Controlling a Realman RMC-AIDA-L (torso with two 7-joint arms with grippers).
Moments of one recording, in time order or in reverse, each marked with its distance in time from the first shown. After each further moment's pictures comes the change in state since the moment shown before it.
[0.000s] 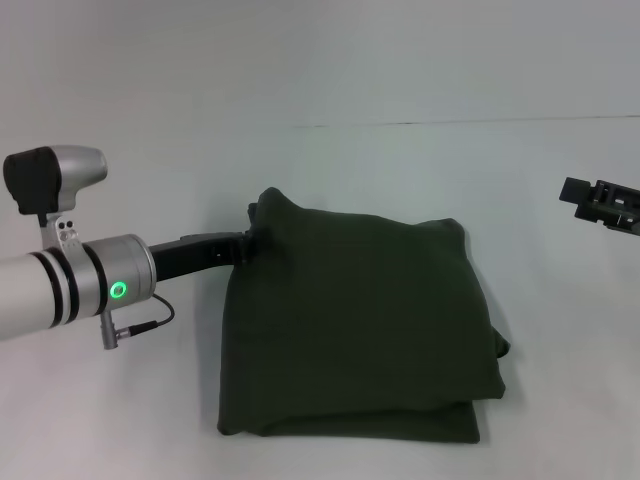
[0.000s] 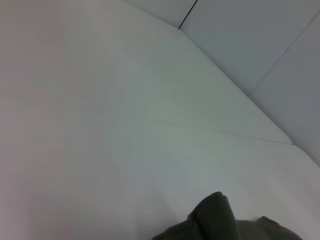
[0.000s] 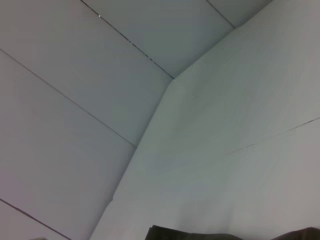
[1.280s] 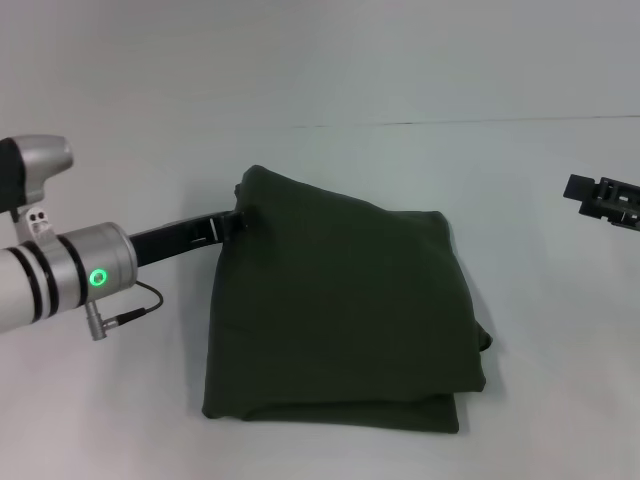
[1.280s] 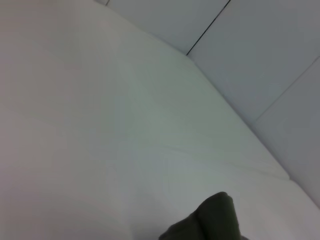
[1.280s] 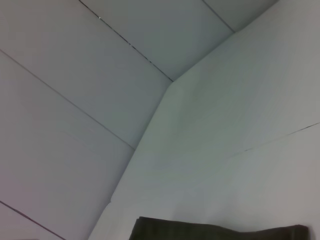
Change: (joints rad) left arm 0.026 0.005 -0.011 0.029 -0.068 0.032 -0.056; right arm 0.000 -0.005 0.003 -0.002 0.002 0.002 -0.009
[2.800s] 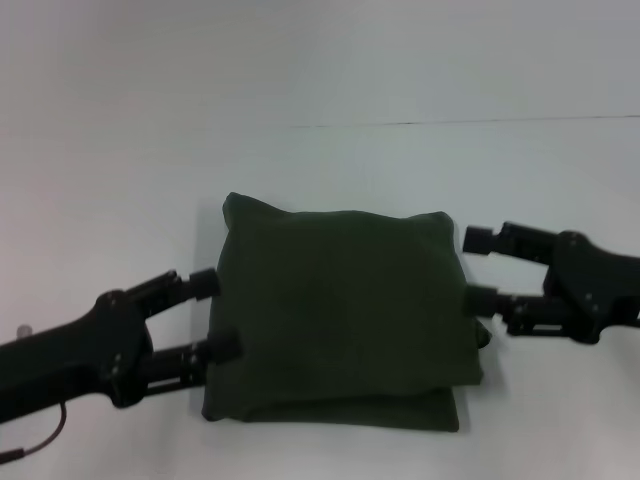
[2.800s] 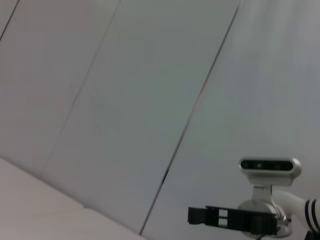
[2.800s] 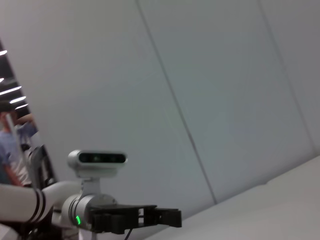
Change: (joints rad) left arm 0.323 -0.018 -0.078 0.296 -0.072 0.915 0.375; right arm 0.026 0.128 -0.051 -0.053 -0.002 -0.374 -0.609
